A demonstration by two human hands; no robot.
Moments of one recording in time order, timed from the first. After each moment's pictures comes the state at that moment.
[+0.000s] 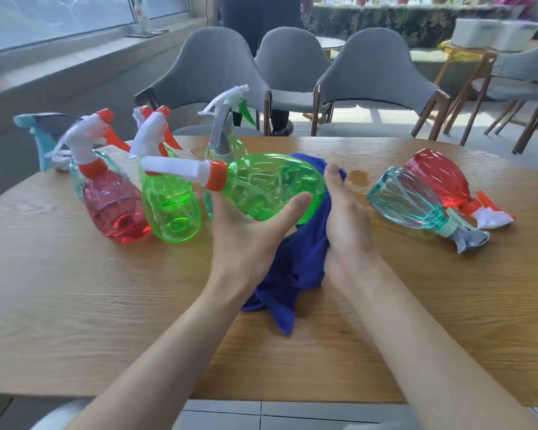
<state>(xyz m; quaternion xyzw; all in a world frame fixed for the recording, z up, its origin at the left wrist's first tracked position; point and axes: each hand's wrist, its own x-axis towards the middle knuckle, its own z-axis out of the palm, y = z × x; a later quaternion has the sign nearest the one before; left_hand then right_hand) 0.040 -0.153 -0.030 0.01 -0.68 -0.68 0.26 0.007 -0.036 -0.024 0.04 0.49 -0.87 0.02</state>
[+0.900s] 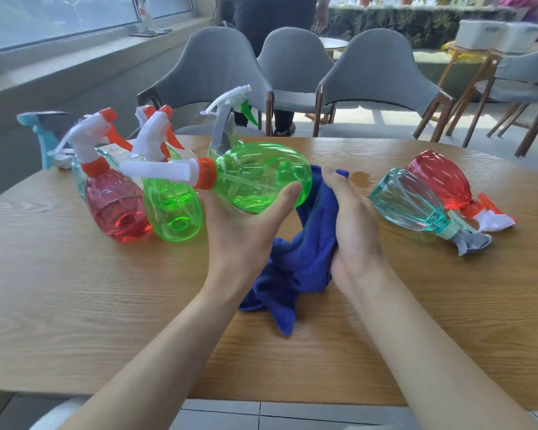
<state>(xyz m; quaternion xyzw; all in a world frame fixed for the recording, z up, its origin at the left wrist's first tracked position) 0.035 -0.154 -0.026 0.04 -0.67 -0.67 0.32 0.011 -0.024 -0.022 0.01 0.50 -0.87 0.01</state>
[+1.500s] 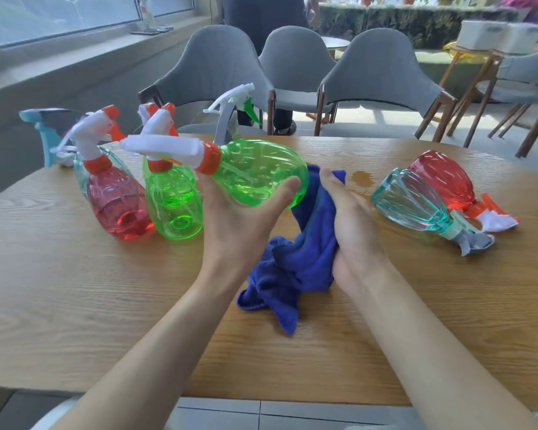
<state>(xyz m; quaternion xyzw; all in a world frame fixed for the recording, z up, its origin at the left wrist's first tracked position) 0.029 -0.166 -0.024 0.04 -0.71 -0.63 0.32 0.010 -0.029 -0.021 0.03 0.54 -0.84 0.02</state>
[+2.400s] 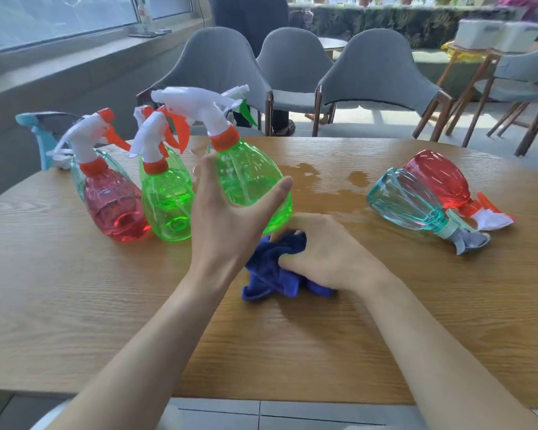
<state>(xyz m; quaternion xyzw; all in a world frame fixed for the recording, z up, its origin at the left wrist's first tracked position) 0.031 -0.174 -0.025 0.07 -0.81 -0.50 0.31 0.013 -0.011 -0.031 -0.20 0.92 -0.34 0.05</state>
